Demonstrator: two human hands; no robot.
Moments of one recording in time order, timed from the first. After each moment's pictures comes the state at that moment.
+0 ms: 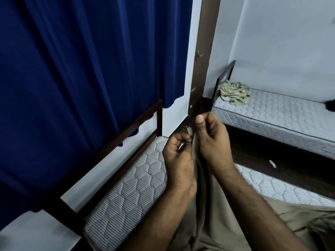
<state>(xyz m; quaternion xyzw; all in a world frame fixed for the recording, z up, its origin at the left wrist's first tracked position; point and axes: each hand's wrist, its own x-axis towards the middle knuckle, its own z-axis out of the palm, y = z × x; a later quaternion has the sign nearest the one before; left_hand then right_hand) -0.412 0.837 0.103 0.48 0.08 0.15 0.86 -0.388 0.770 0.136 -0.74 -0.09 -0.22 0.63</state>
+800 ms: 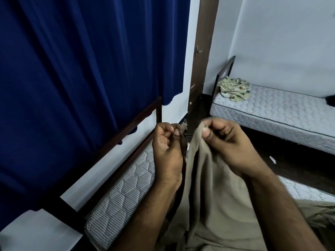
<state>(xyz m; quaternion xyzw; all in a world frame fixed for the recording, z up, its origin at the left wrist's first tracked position) -0.399 0.865 0.107 0.49 -0.02 0.19 0.85 -0.408 0.727 0.156 -0.67 -0.28 -0.05 0.68</state>
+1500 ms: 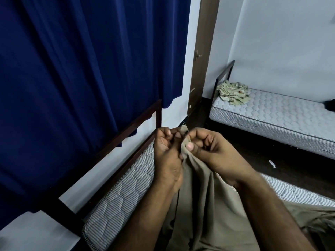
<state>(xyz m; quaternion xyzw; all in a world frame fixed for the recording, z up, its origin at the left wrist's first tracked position) -0.400 0.864 0.104 0.39 -0.02 0.09 0.92 -0.419 0.740 0.146 -0.65 -0.27 0.09 0.70</state>
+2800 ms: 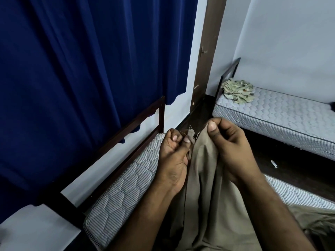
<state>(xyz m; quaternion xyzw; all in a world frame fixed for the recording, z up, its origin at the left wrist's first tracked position) -0.398 0.874 0.091 0.39 -0.07 0.03 0.92 -0.401 0.745 0.142 -0.66 -0.16 -0.12 0.72</state>
